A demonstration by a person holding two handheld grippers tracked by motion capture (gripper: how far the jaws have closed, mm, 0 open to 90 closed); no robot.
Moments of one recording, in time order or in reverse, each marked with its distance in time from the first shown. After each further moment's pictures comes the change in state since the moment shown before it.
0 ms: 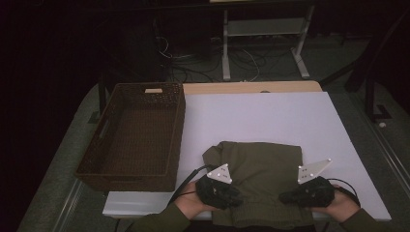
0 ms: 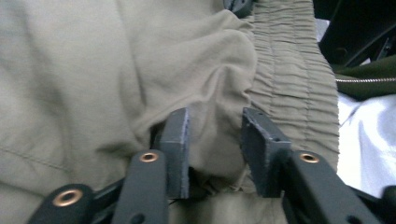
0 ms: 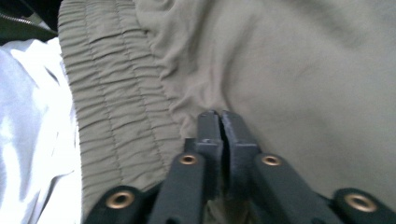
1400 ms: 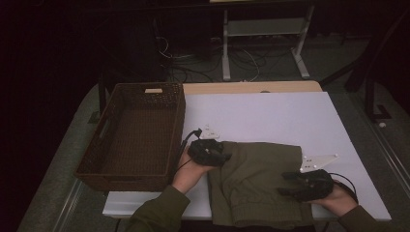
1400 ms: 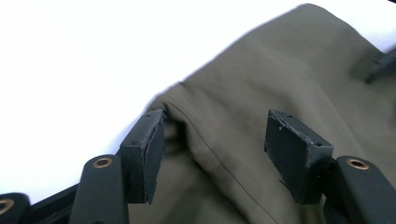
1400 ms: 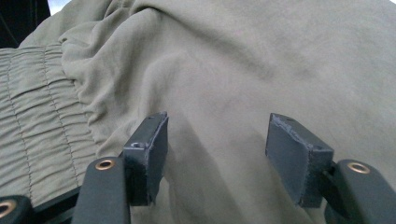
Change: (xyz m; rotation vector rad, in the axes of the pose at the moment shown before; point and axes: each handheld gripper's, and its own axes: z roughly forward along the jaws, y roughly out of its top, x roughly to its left) left arm 0.075 0.037 -0.029 -0.118 0.440 -0.222; right arm -0.016 0.001 -0.001 -0.132 -0.147 0.065
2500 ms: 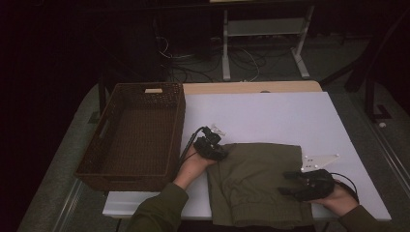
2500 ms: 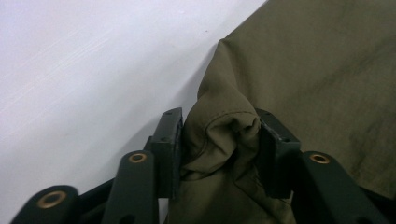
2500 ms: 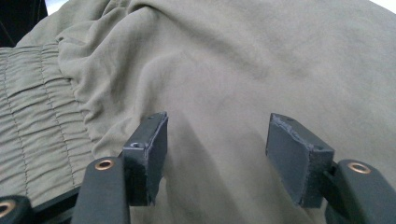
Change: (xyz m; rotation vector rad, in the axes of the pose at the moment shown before) left arm 0.025 -0.006 0.046 0.208 0.014 0.025; right arm -0.002 -0.001 -0.002 -0.003 -0.006 -0.002
